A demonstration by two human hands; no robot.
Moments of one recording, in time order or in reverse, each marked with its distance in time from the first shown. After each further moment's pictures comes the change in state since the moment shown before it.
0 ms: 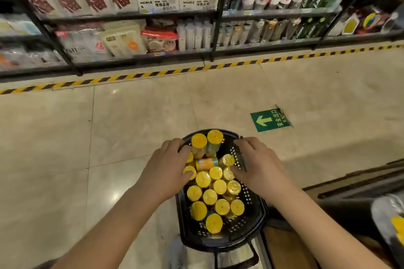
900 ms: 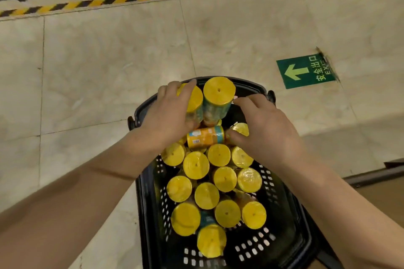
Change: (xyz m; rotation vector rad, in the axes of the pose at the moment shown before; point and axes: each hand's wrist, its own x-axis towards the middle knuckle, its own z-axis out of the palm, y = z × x) left_hand 0.255 -0.077 0.276 -0.083 0.070 -0.096; right_hand 0.164 0.148 0.262 0.008 -0.041 -0.002
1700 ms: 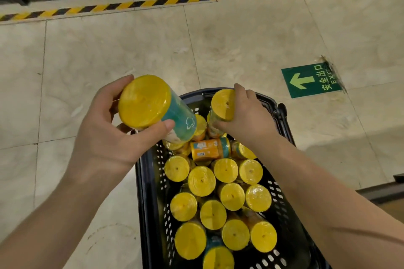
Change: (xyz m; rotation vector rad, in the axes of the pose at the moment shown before) left_hand -0.065 -0.032 -0.053 -0.885 0.483 -0.244; right_hand 0.088 -0.004 0.045 0.076 -0.026 0.140
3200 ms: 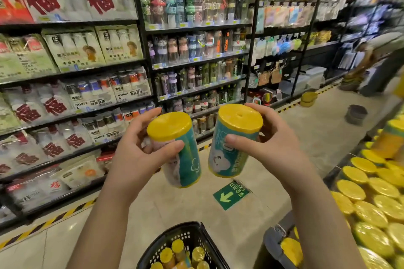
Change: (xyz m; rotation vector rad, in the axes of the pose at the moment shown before) left_hand -0.179 0.597 -0.135 -0.323 -0.407 0.578; right_hand -0.466 -0.115 -0.599 0.928 0.771 -0.120
